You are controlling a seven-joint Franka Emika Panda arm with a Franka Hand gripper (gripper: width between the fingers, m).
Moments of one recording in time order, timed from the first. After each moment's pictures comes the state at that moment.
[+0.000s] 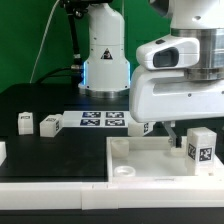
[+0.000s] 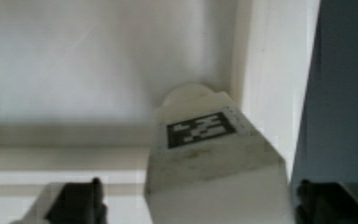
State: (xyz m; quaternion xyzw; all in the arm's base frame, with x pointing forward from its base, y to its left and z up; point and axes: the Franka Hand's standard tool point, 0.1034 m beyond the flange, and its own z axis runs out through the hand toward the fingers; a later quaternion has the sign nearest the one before) arm 0.624 0.118 0.073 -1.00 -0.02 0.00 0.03
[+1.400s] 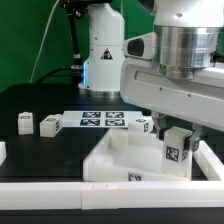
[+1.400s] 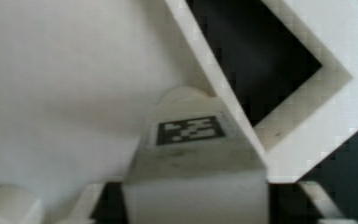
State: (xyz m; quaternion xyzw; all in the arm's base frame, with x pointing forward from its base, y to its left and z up) arm 0.625 0.085 0.074 -0.92 0.39 0.00 -0.01
